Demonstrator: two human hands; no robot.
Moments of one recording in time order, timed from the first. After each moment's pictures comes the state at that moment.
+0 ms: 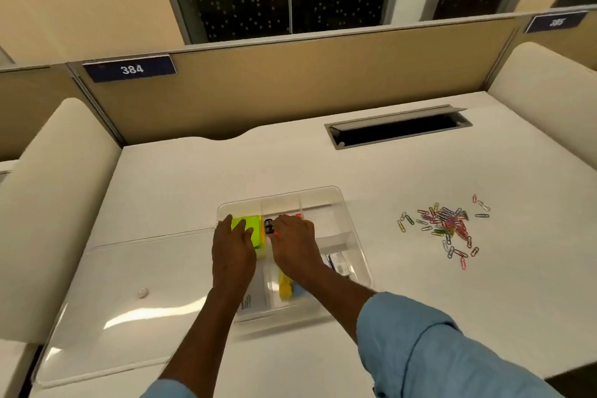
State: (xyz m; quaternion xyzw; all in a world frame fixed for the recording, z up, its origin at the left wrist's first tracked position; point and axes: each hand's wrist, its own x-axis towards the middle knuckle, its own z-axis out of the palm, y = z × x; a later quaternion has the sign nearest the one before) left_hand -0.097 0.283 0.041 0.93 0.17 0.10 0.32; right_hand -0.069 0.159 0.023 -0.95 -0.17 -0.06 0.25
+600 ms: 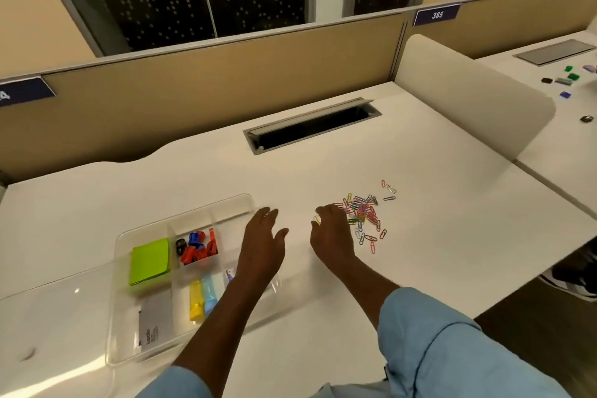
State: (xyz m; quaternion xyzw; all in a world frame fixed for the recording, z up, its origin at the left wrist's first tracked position) left_hand -0.079 0.073 0.057 0.93 -0.05 0.04 0.37; right_hand -0.058 -0.080 0.005 -0.96 0.08 -0.10 0.26
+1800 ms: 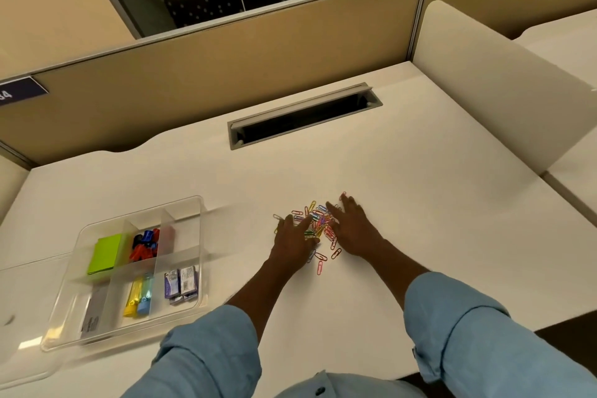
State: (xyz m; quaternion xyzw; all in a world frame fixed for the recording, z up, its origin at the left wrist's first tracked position) left_hand -0.021 -0.117 -0.019 0.97 -0.03 -0.13 0.19; right_hand 0.007 -0.287 -0.038 -0.96 -0.10 0.12 0.22
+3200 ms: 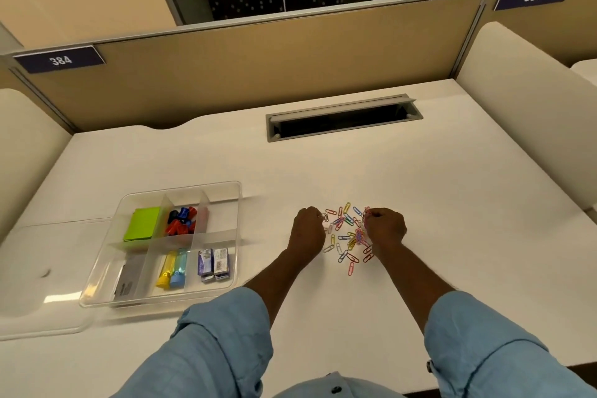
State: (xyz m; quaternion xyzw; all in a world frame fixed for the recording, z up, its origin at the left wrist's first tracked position) left_hand -0.014 -0.088 0.002 0.94 0.07 -0.04 0.33; right_hand 0.011 -0.242 -0.009 -0.85 0.27 0.01 0.46
